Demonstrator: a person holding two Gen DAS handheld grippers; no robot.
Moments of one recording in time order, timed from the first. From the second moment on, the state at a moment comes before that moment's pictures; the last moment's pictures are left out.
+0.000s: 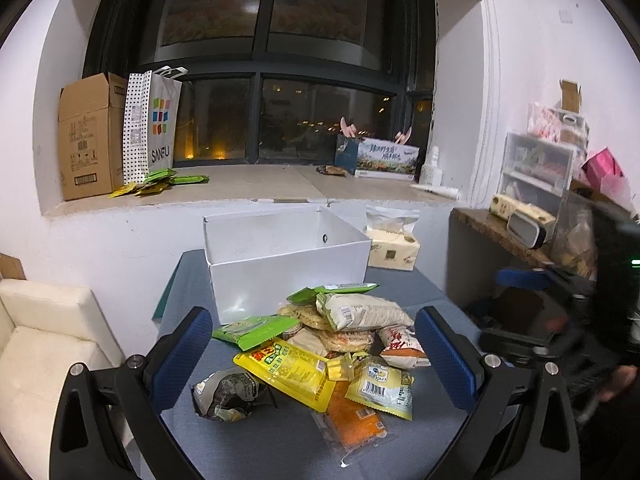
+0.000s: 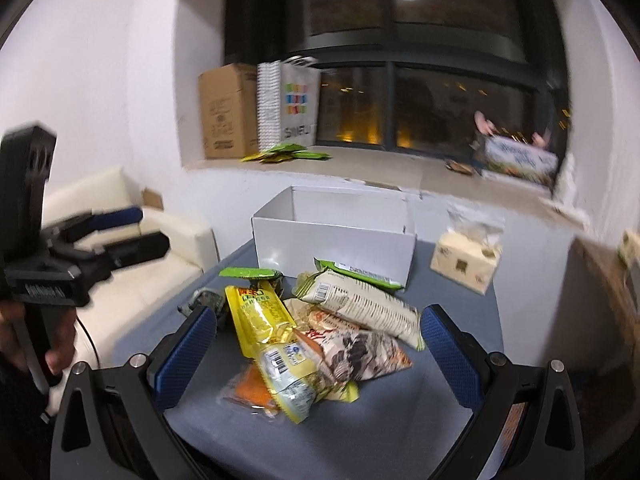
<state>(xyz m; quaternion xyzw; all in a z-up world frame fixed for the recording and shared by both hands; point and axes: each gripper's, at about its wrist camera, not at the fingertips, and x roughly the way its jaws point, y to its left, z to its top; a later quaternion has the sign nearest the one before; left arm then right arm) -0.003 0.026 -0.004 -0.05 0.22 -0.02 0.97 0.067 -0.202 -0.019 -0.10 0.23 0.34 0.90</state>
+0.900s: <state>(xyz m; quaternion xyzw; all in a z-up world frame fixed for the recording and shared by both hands) 0.005 0.069 -0.066 -0.07 0.31 -0.04 0.95 0.268 -0.102 -0.147 -0.29 0.40 0.42 0.76</state>
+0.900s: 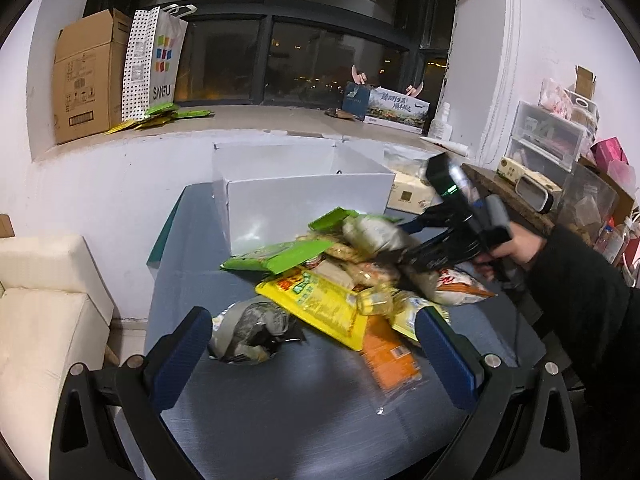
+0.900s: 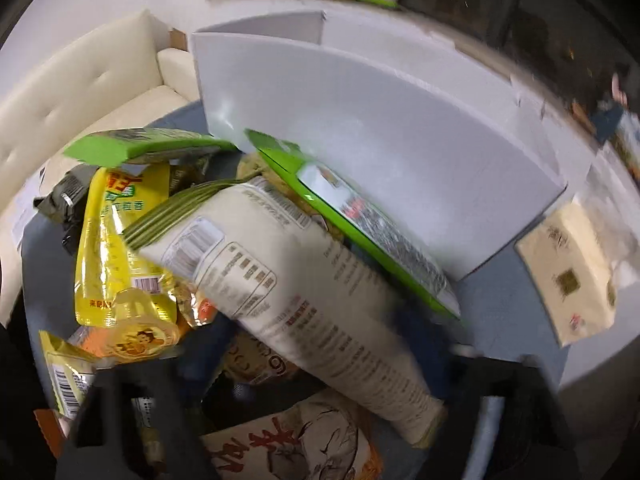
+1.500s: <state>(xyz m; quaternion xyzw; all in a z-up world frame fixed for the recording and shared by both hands) 0.068 0.090 -0.130 0.03 0.38 -0.05 0.92 0.197 -0.229 -0.055 -0.10 0.29 0.37 0.87</state>
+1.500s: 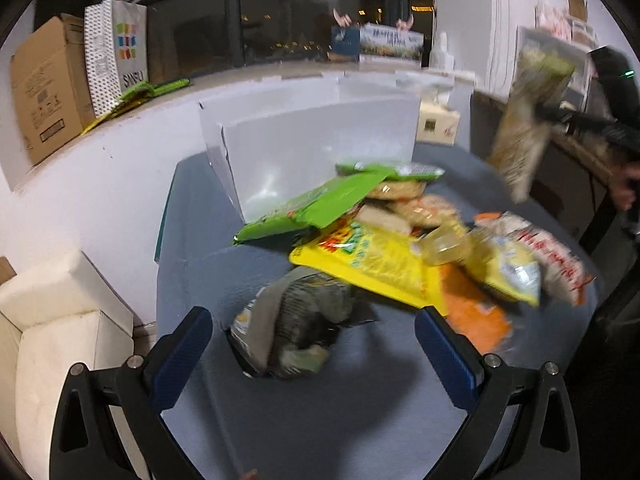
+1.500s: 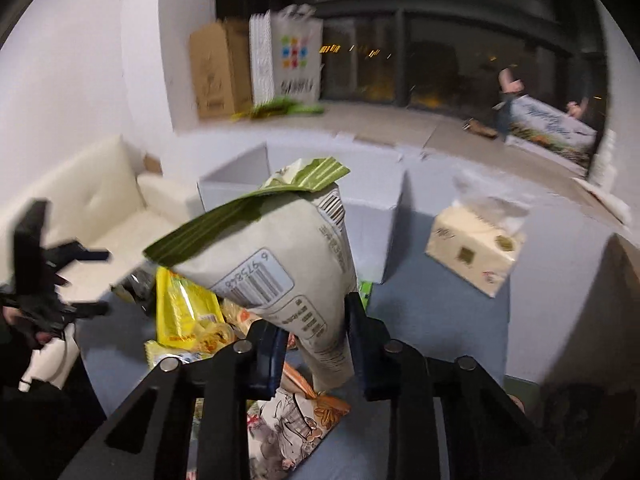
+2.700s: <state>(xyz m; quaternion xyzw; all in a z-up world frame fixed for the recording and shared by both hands) 0.162 0.132 -0.001 -0.08 0.24 -0.03 0.97 0.241 -0.180 0.020 0.04 0.30 0.39 0.87</state>
